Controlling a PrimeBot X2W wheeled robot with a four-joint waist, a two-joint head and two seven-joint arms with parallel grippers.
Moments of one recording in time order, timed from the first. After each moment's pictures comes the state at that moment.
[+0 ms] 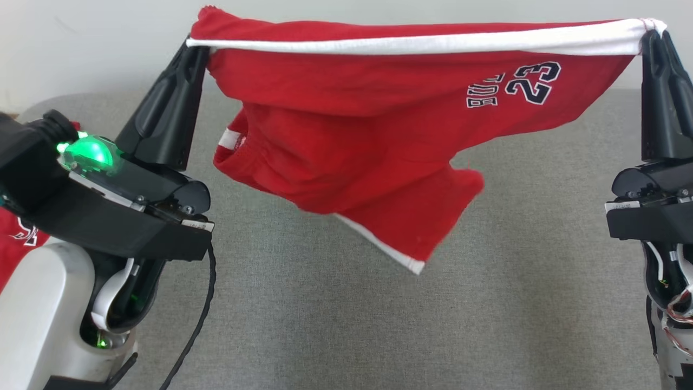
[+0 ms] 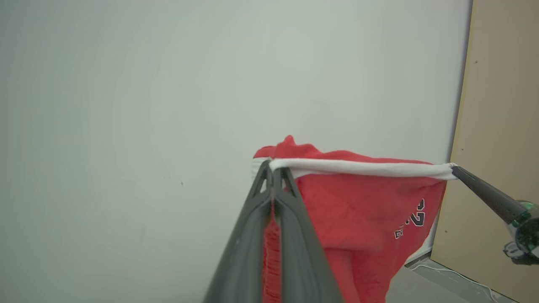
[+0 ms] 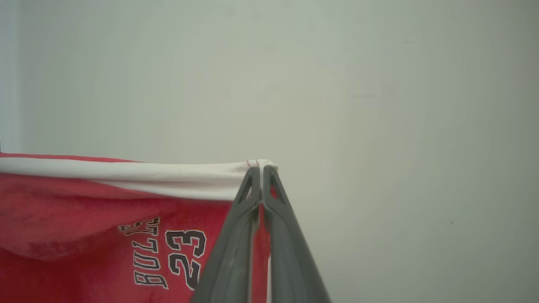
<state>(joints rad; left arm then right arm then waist) -0.69 0.38 -0.34 -0.36 -0.66 0.08 0.06 -0.46 -0.31 0.14 -0.33 0.35 0.13 0.00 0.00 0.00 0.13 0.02</state>
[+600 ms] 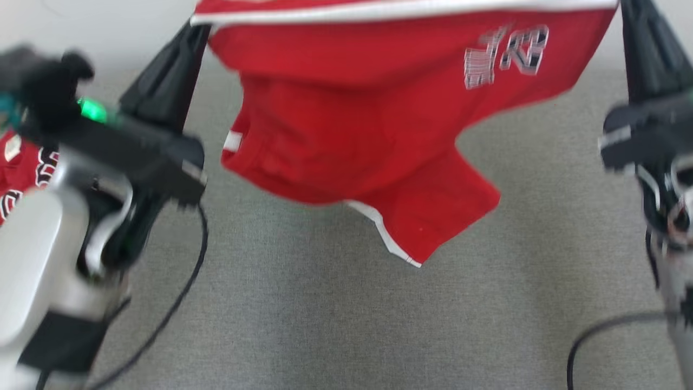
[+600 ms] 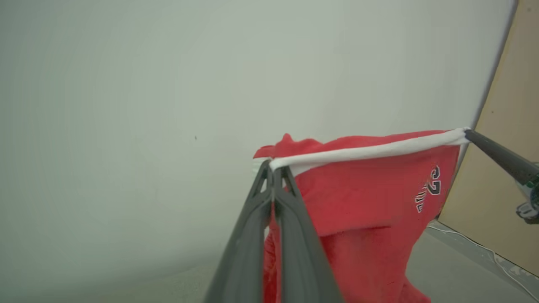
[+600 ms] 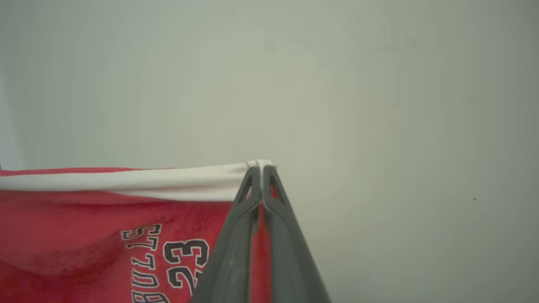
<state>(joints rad) -0.84 0.38 -0.38 -0.15 -0.69 0.06 0.18 -0.70 -0.38 0.23 -0.06 0.45 0.13 0.05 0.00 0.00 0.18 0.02</state>
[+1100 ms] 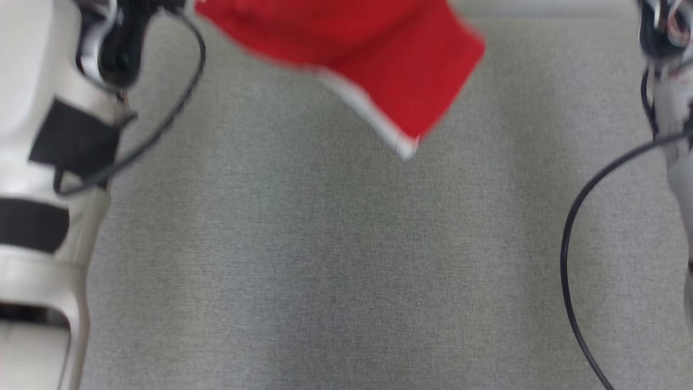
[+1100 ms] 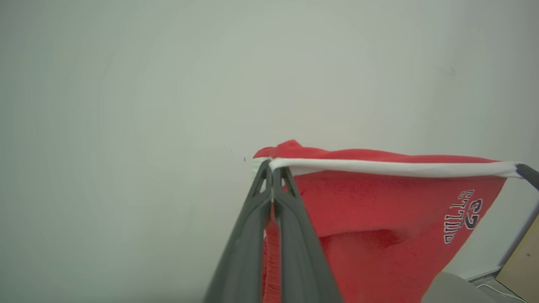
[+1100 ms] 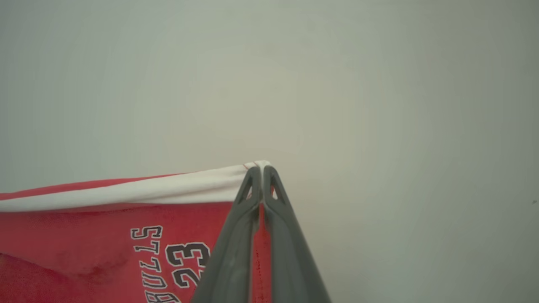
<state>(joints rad) -1.39 0.19 -0.38 0.61 -0.66 -0.02 -0.03 -1.29 -0.34 0.38 0.59 0.53 0.13 -0.09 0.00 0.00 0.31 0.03</state>
